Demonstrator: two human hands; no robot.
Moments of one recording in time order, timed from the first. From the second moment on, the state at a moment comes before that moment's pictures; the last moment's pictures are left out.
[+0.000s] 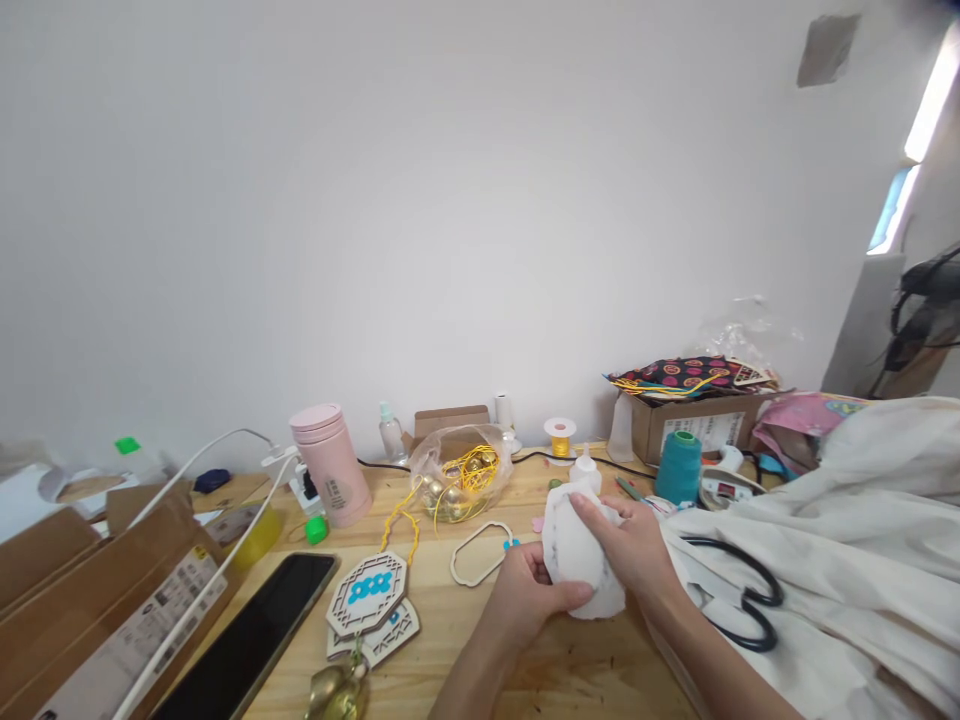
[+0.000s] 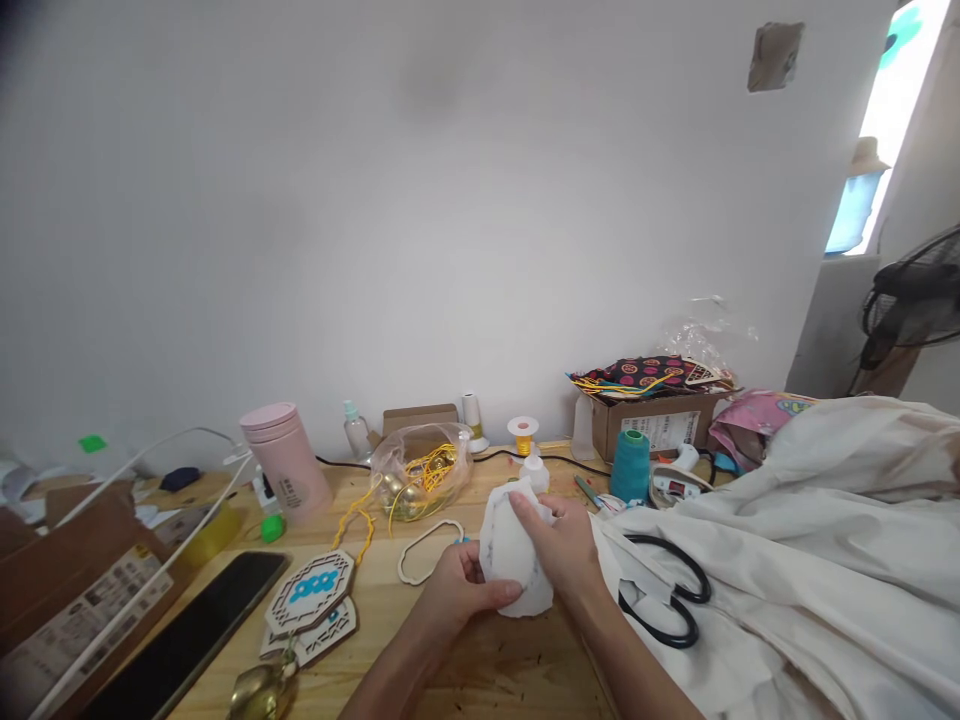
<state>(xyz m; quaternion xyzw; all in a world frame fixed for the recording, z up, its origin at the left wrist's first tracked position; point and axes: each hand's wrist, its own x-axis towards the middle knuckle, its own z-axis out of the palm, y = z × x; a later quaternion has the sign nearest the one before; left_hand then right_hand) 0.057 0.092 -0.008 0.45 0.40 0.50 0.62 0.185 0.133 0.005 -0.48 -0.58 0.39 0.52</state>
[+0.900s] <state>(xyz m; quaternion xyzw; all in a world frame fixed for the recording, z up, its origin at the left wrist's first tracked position) 0.052 0.088 0.003 0.35 0.49 0.64 0.49 0.170 0.119 -0.005 -0.34 -0.63 0.58 0.37</state>
